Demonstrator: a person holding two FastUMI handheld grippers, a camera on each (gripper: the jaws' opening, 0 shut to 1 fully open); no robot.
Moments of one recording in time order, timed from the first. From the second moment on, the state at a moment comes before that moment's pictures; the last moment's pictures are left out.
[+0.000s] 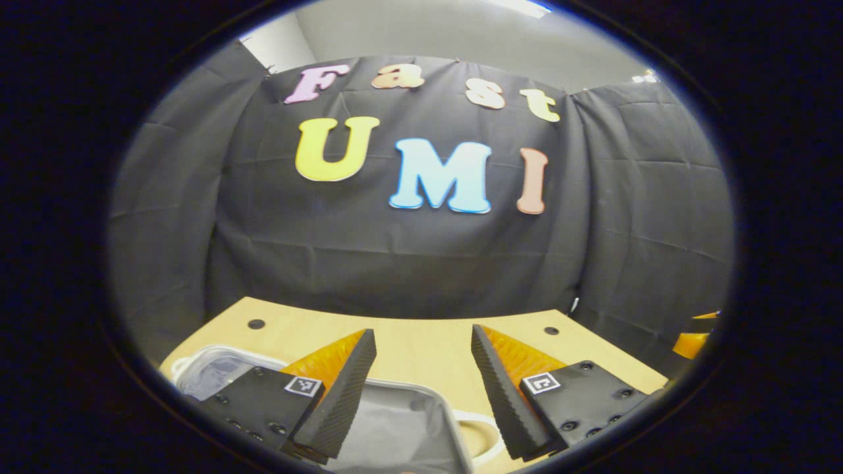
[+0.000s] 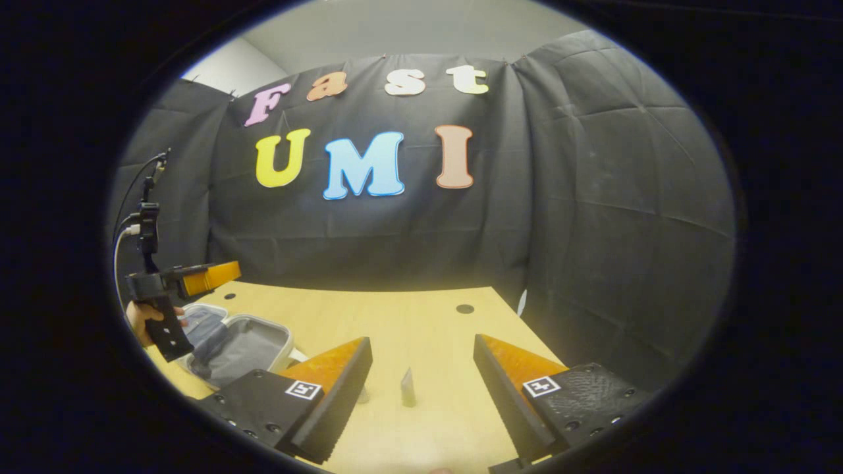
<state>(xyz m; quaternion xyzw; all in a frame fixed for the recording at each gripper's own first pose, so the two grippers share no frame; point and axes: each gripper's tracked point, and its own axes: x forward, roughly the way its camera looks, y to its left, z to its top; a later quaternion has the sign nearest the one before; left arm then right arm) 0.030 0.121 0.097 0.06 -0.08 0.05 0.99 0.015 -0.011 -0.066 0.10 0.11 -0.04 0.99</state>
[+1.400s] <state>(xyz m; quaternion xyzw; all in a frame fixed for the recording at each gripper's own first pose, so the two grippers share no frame) 0.158 -0.031 -0.167 0.09 0.13 -0.01 0.99 0.061 -0.014 -0.130 0.10 0.17 0.05 0.98</state>
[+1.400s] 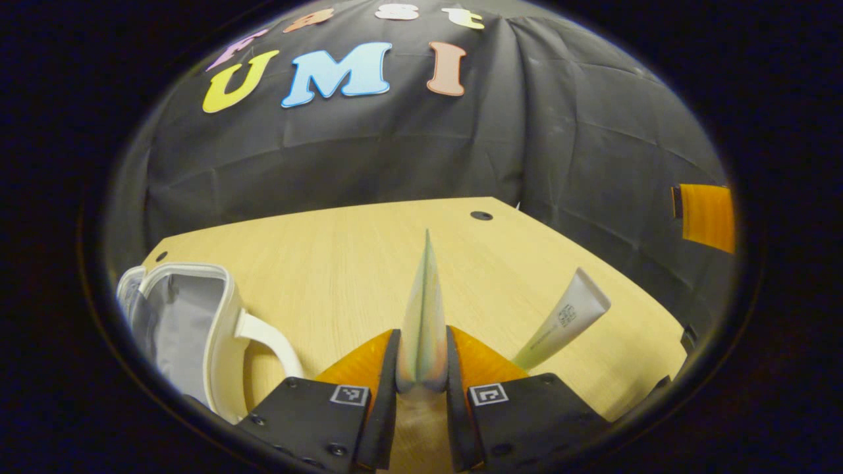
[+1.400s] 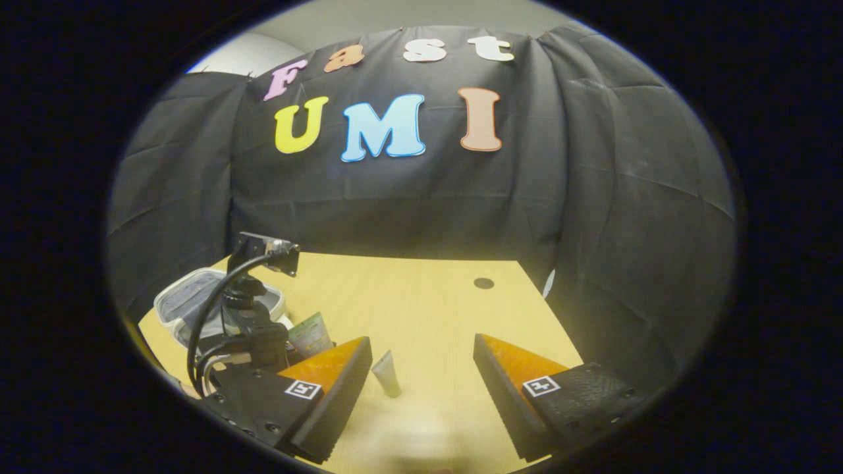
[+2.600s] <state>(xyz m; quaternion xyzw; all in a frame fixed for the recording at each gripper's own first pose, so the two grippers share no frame) -0.034 0.246 -0.091 -0.06 0.31 0.15 0.94 0.031 0.083 -0.232 0.22 0.35 0.04 0.91</state>
